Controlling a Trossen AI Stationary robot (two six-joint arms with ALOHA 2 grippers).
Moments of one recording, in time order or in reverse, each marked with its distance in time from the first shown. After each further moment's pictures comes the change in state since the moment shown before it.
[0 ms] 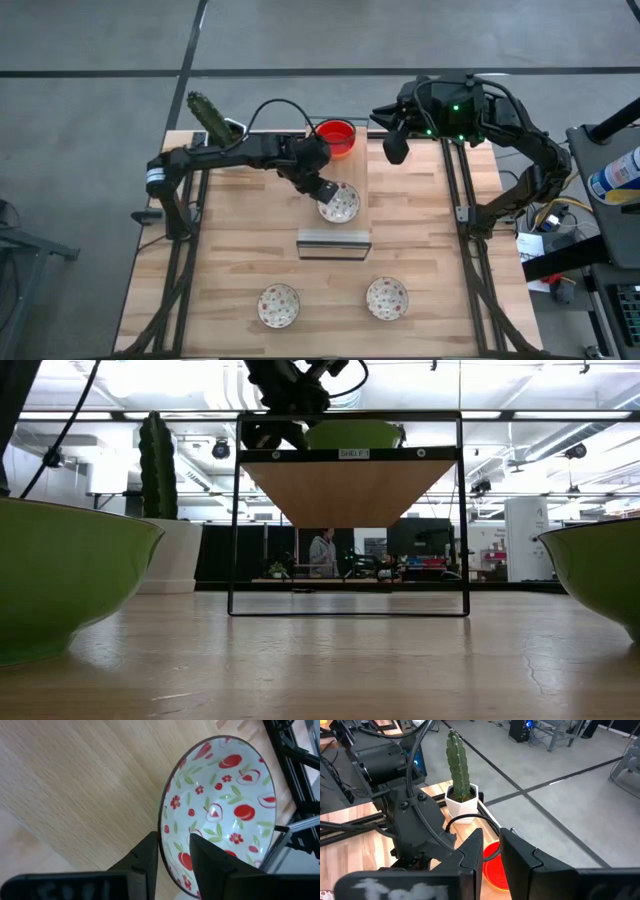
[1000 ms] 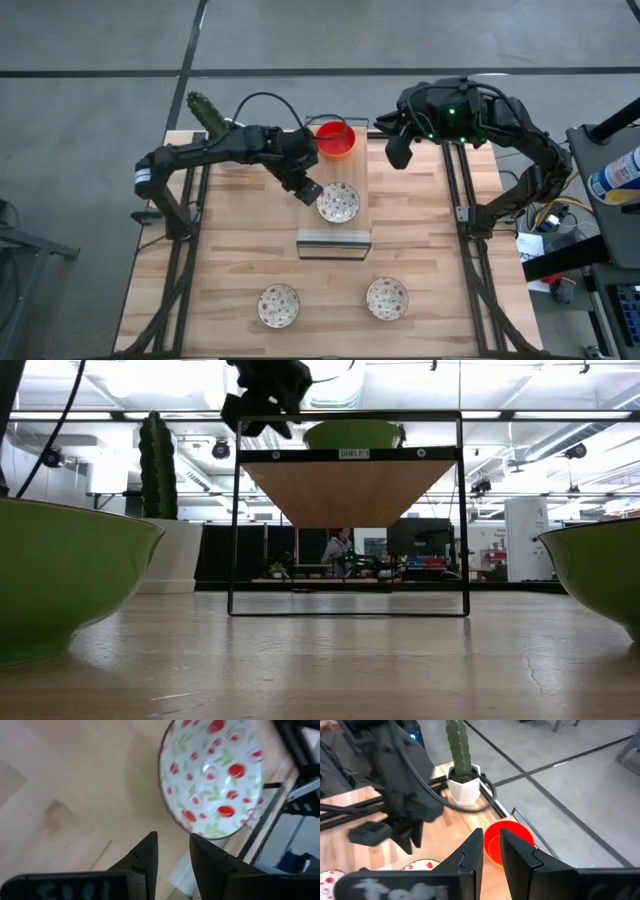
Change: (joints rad) left arm 0.012 -0.085 0.010 -0.136 0.039 0.161; right arm 0.000 -0.004 -0.005 -0.097 -0.020 0.046
